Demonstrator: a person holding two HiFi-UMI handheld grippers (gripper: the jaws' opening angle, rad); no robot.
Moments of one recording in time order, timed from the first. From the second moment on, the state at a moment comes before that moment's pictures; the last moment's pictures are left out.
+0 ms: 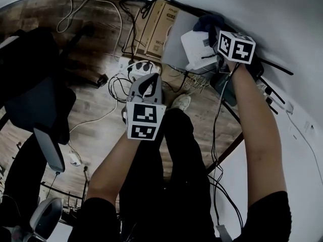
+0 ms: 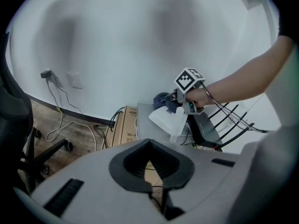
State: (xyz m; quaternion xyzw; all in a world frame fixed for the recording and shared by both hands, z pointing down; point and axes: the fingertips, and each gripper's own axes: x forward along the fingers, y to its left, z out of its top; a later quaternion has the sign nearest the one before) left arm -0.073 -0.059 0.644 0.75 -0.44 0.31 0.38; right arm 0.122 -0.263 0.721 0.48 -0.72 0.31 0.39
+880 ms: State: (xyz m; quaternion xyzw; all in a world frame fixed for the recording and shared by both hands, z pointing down) left arm -0.069 -0.051 0.649 0.74 -0.45 0.32 0.39; right arm 0.154 -0.246 0.715 0.51 -0.68 0.26 0.46
